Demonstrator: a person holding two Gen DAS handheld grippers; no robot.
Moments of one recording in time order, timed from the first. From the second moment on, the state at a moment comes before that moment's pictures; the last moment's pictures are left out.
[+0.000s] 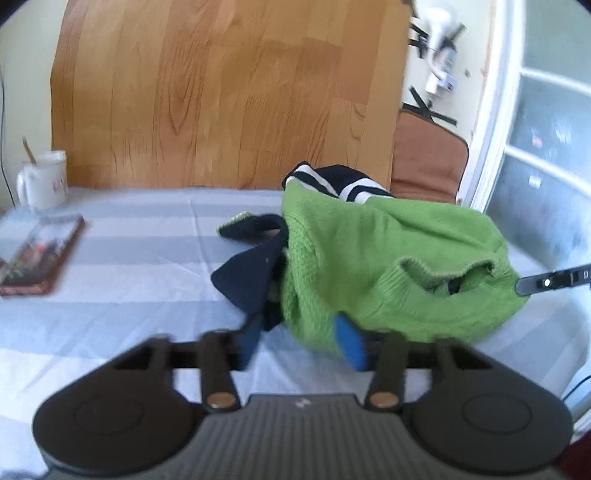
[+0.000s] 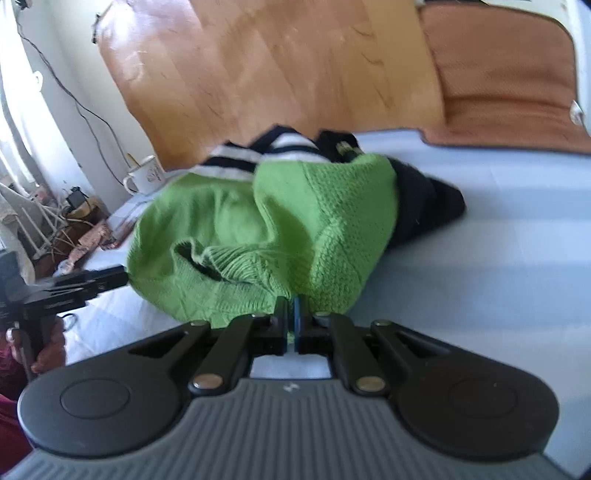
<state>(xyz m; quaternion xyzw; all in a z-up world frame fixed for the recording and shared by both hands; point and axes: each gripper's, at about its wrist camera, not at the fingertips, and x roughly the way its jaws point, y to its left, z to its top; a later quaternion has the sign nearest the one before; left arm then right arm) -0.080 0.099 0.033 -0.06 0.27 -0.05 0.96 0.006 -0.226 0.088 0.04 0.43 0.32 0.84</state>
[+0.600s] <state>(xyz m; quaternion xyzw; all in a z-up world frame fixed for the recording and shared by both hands) -0.072 0.038 0.023 0.11 0.27 -0.07 0.95 0.031 -0.215 0.126 0.01 0.37 0.28 0.89</state>
